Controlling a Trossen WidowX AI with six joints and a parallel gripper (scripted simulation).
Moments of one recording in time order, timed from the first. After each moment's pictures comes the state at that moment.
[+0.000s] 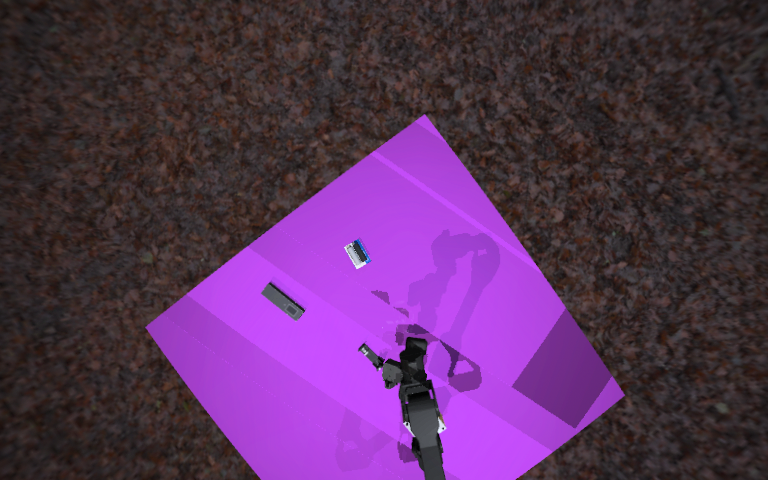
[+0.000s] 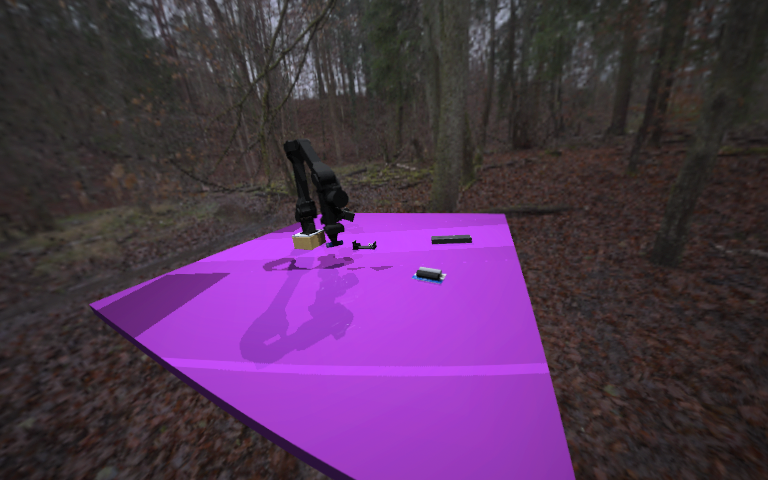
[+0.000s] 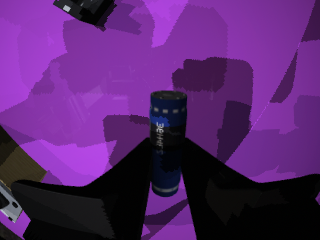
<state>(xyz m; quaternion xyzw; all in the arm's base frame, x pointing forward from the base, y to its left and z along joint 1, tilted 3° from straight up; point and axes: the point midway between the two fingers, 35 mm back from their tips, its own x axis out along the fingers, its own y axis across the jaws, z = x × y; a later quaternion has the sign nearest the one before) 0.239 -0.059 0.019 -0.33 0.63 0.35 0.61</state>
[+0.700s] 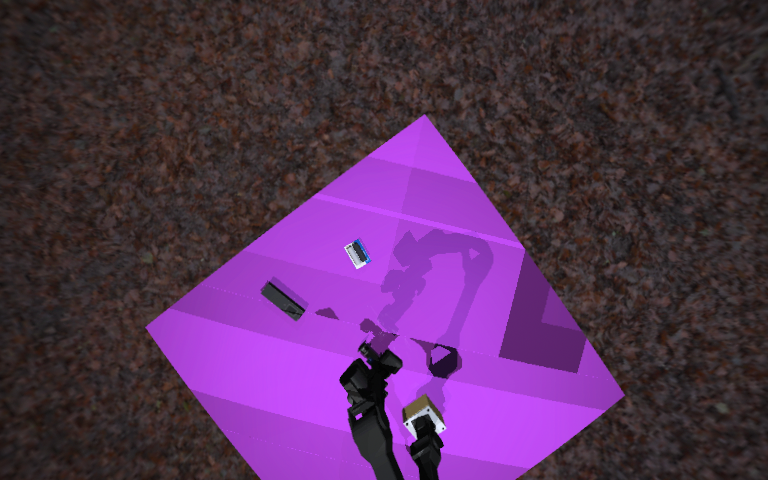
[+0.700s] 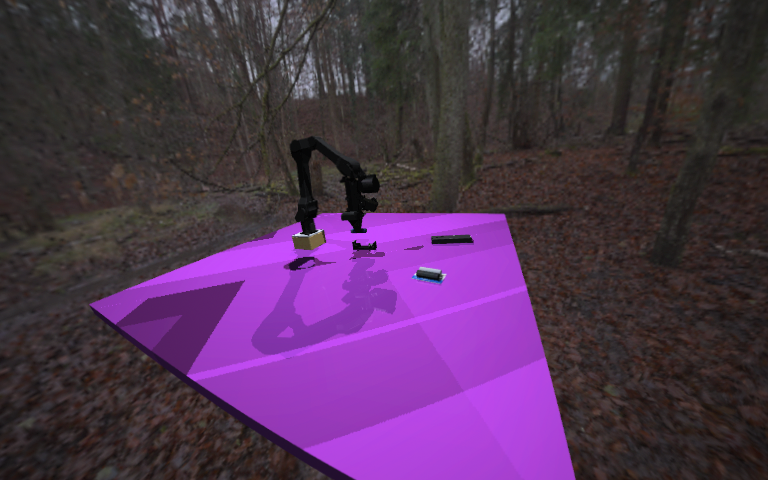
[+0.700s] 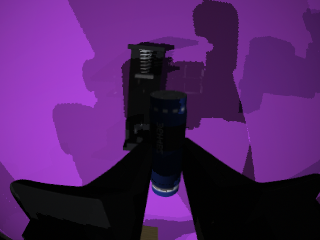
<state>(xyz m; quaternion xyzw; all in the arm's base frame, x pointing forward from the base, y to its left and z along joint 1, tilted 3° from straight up) 0.271 0.051 0.044 -0.15 0.69 0.16 0.69</state>
